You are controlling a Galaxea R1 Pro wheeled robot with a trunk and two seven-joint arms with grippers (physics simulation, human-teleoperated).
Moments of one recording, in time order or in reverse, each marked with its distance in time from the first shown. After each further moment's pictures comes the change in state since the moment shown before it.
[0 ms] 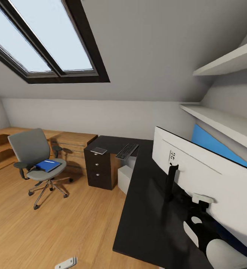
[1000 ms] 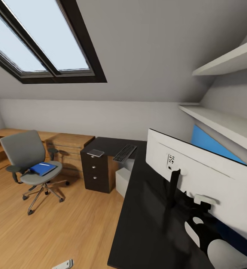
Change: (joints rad) left arm 0.000 0.018 0.004 0.040 -0.004 -0.045 -0.013; right arm 0.000 -0.008 -0.012 0.008 -0.010 0.006 -0.001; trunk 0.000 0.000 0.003
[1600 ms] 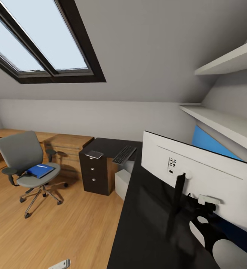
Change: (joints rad) left arm 0.000 0.024 0.003 -0.001 0.004 -0.001 -0.001; right arm 0.000 -0.038 -0.001 -0.006 -0.001 0.075 0.003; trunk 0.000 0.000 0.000
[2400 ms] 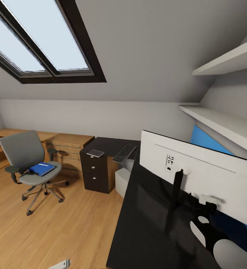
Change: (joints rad) left arm 0.000 -0.001 -0.001 0.001 0.002 0.000 0.001; right arm 0.000 -0.006 0.000 -0.002 -0.001 0.002 -0.001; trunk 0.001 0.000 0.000
